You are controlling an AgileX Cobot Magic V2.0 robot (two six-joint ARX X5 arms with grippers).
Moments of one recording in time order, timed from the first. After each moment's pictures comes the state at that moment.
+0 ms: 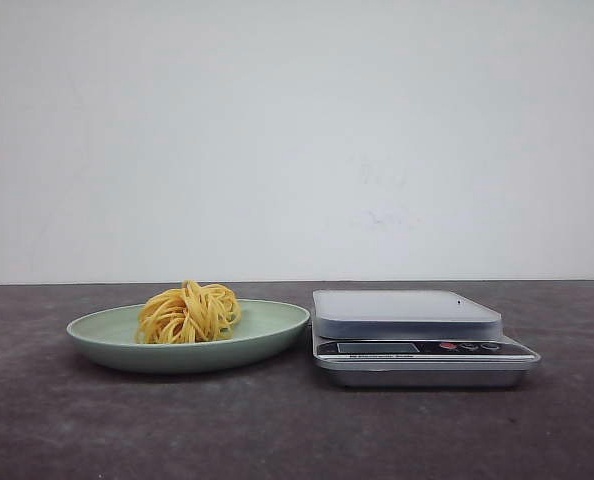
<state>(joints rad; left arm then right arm) -0.11 0.00 0.03 -0.18 -0.05 -0.04 -0.05 0.01 0.02 -0.16 -0.03 0.01</state>
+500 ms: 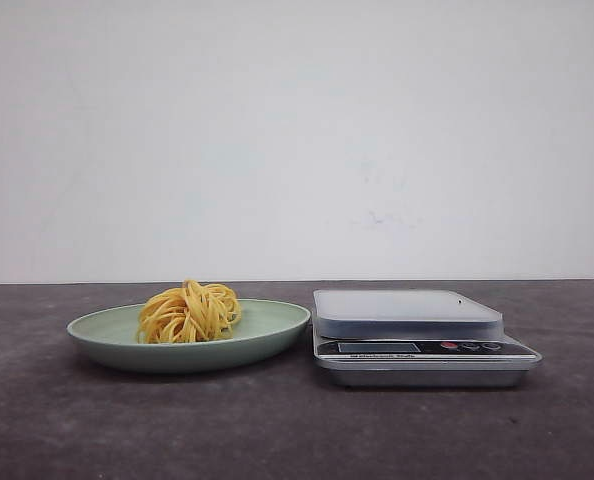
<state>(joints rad) -0.11 0.08 0.28 -0.17 -0.06 -0.29 -0.05 0.07 0.34 -0.25 -0.10 0.30</state>
